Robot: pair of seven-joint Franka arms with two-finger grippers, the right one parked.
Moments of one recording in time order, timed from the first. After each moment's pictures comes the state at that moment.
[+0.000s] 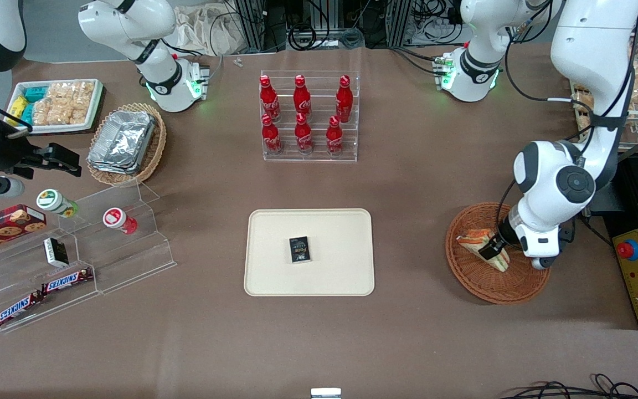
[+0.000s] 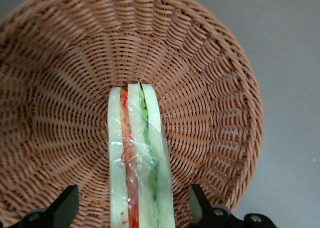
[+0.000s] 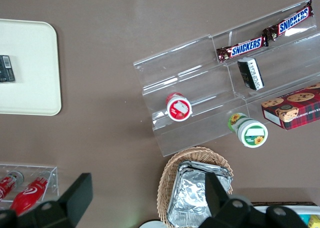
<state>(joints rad) -0.02 0.38 -0.08 -2.05 0.02 2.53 -0.91</state>
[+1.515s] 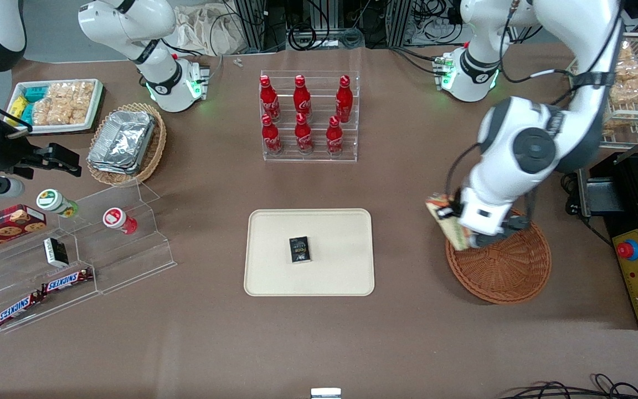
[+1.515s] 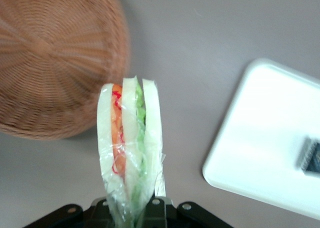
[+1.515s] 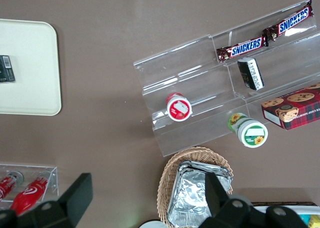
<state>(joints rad) -0.06 0.26 -0.38 -1.84 0.02 2.08 -0.74</state>
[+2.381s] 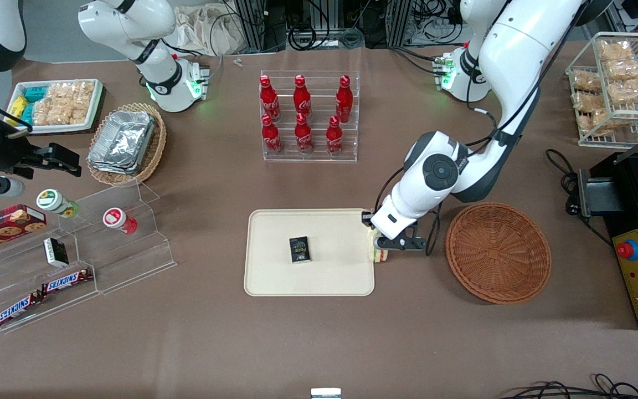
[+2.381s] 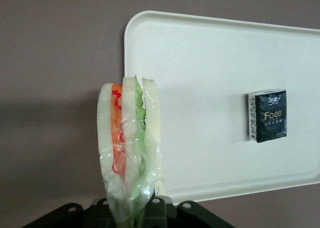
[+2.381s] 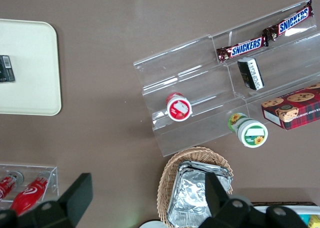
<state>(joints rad) -0.14 0.53 -0.45 -1.83 0.02 2.48 -0.54</state>
